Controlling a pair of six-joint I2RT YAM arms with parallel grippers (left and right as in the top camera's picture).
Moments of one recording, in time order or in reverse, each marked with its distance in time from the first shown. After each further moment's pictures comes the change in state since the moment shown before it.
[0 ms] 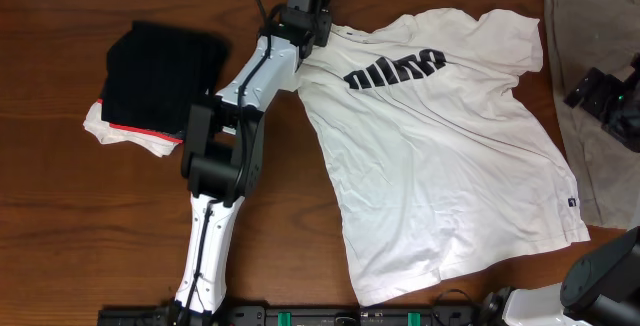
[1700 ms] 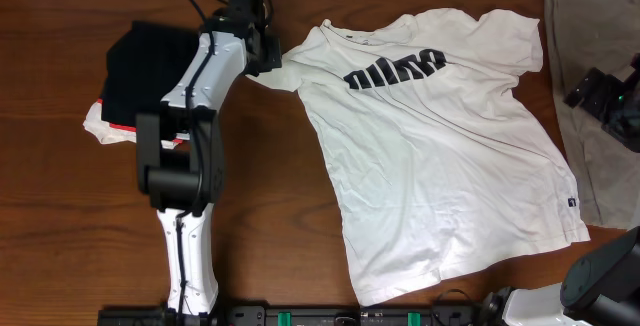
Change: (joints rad) left arm 0.167 -0.148 -0.165 -0.383 0.177 -0.229; right arm 0.000 0.000 0.000 0.000 0.000 0.000
